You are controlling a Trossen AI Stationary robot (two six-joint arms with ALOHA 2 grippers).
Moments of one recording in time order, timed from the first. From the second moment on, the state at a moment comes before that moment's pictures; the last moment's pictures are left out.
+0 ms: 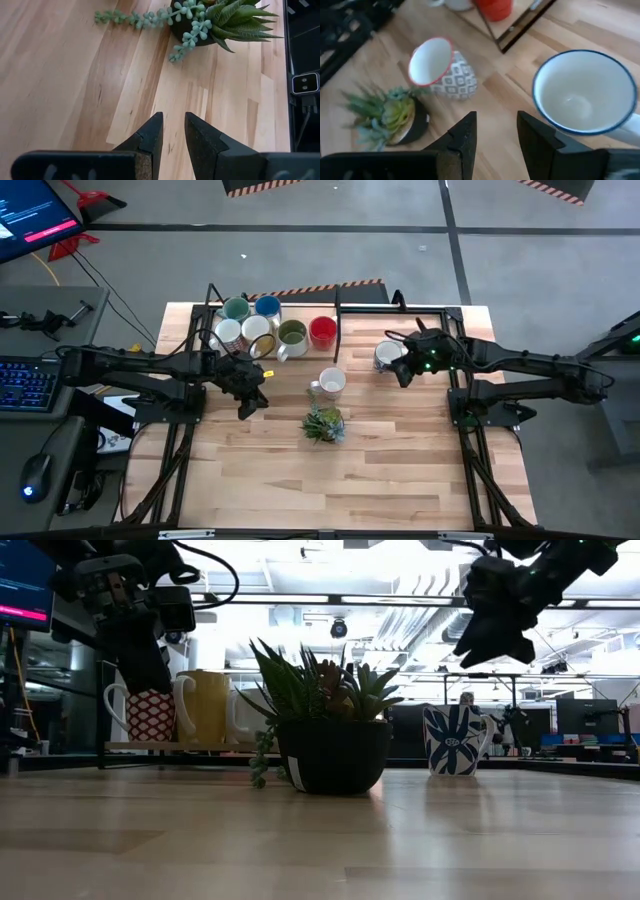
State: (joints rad) left arm 0.12 1.00 0.54 -0.39 0.30 -0.36; right arm -0.29 0.87 0.67 -0.51 -0.02 0.56
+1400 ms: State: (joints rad) left arm 0.12 1.00 0.54 -0.39 0.25 -0.36; right arm -0.26 1.24 0.67 -0.34 0.24 0.40
